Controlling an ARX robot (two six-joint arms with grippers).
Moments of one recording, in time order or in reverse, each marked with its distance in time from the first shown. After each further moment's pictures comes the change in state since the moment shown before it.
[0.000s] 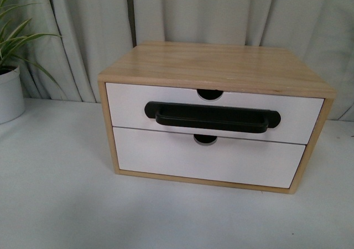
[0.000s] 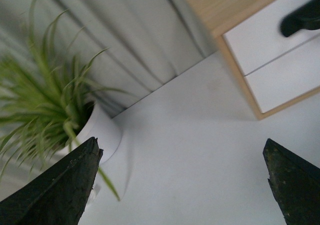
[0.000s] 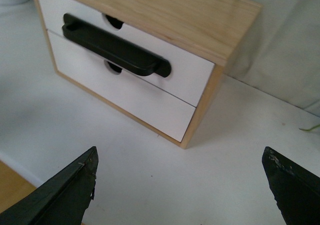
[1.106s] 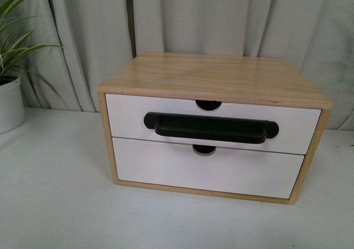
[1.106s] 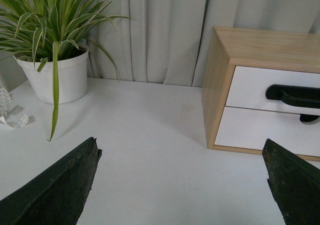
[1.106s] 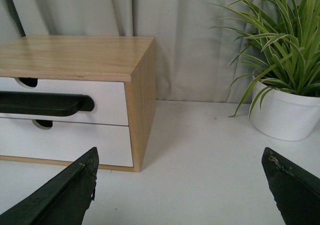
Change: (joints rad) left arm 0.157 -0.724 -0.241 -0.357 0.040 -0.680; right arm -0.019 -0.685 -0.333 -0.026 0.397 0.370
